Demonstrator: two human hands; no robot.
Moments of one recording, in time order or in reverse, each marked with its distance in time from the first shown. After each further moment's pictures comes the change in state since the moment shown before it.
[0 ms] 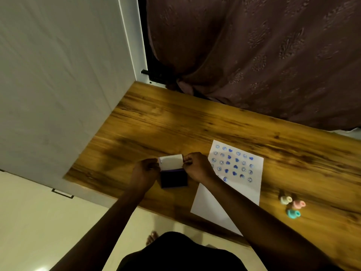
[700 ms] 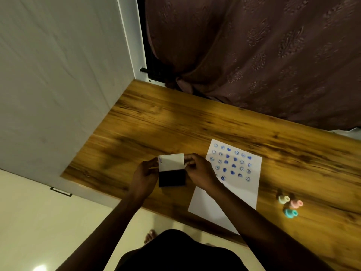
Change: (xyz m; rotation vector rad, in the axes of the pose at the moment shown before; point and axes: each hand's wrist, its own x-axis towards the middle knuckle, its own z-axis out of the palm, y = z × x) left_hand -0.017 -0.001 0.009 -0.101 -0.043 0.080; right_hand -0.017 0.019 -0.002 0.184 -0.009 -0.018
